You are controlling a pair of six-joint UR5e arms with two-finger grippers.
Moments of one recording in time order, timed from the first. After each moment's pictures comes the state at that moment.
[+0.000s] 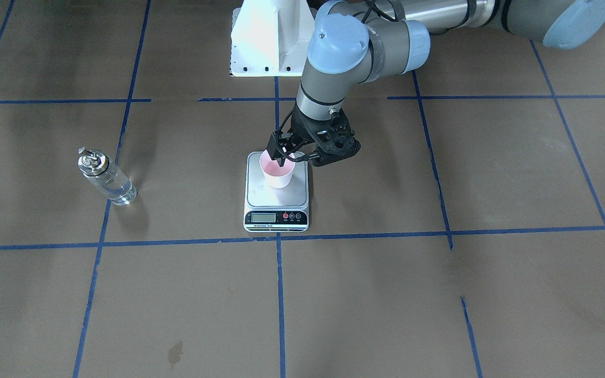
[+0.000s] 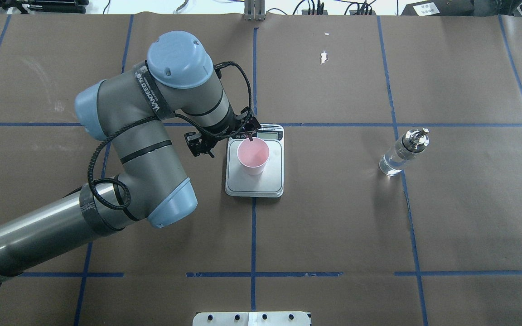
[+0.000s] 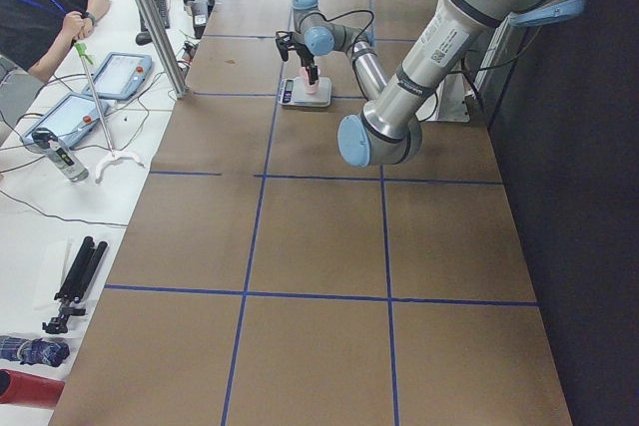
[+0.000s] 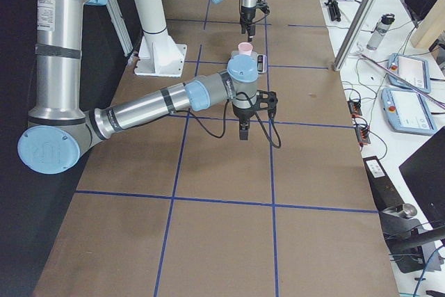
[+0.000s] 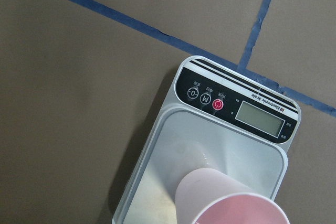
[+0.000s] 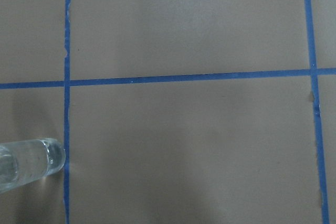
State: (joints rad) left arm -0.63 -2.37 -1.65 -1.58 -2.03 -1.55; right arm 1.30 -1.67 2.07 -1.53 2.33 0.54
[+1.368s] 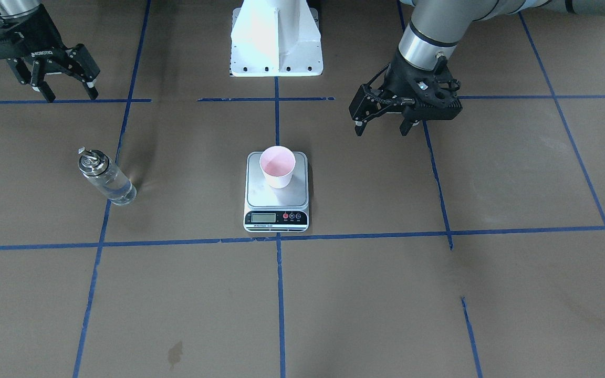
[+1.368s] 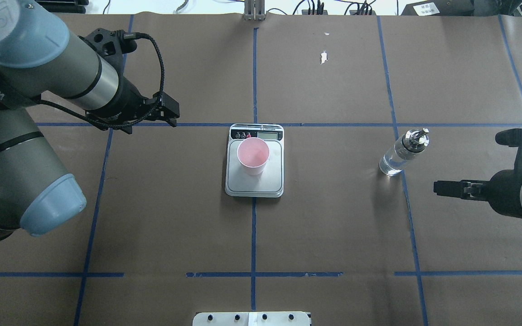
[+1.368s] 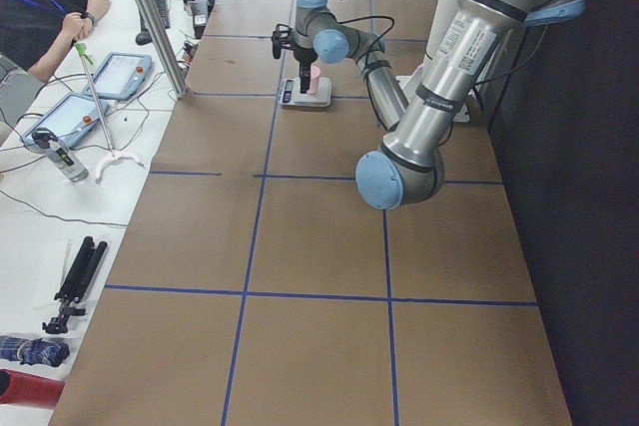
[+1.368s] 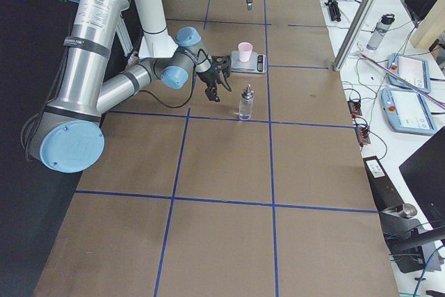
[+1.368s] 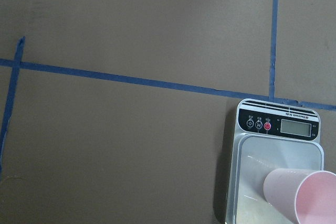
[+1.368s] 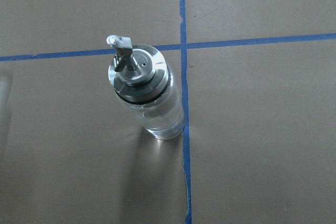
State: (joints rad) left arm -0.78 -2.09 -2.01 -1.49 -2.04 -1.15; right arm 0.53 -1.89 2.32 -1.09 1.60 1.25
